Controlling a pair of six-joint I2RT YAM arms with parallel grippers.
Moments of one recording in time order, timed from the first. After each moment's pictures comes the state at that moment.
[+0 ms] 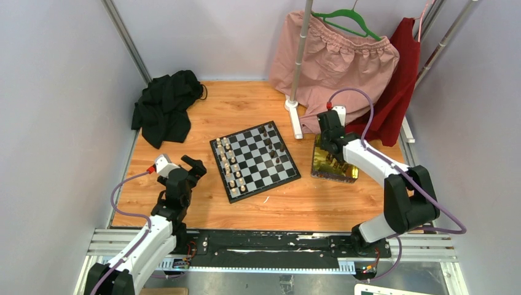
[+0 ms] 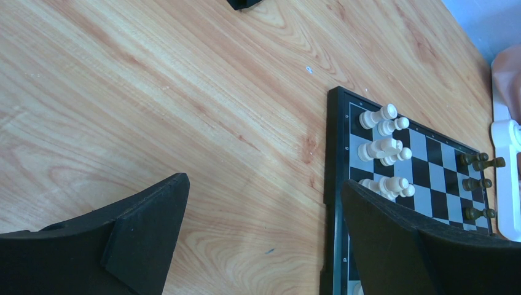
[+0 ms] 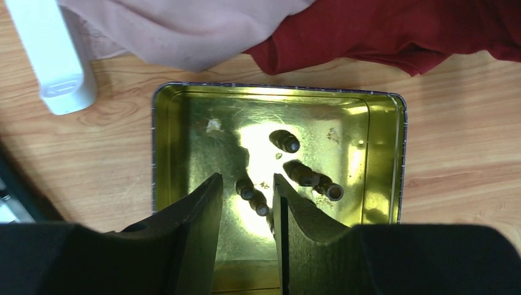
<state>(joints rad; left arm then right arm) -0.26 0.63 0.07 0.16 -0.48 -0.77 0.39 1.46 0.94 -0.33 0.47 0.30</state>
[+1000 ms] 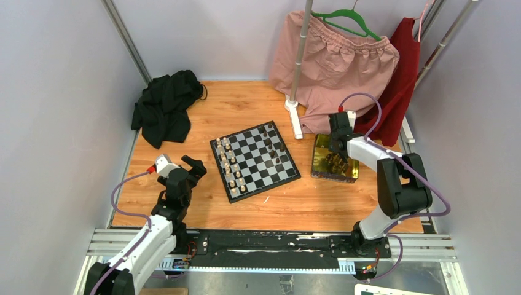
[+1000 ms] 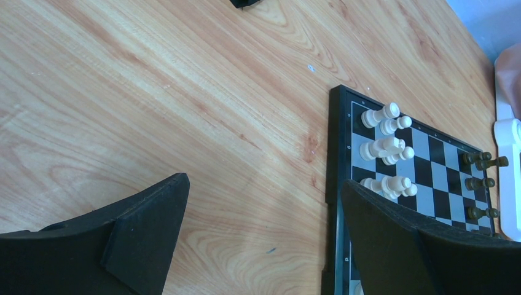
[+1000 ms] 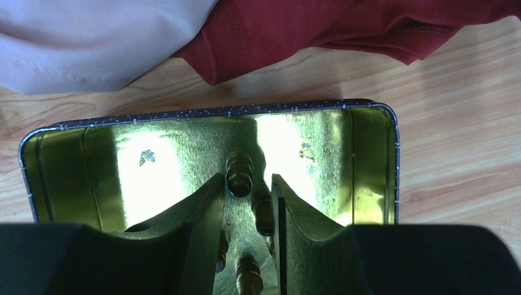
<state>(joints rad) -0.26 0.64 0.07 0.16 -0.47 -0.77 0.23 1.58 0.90 -0.24 0.39 0.31</state>
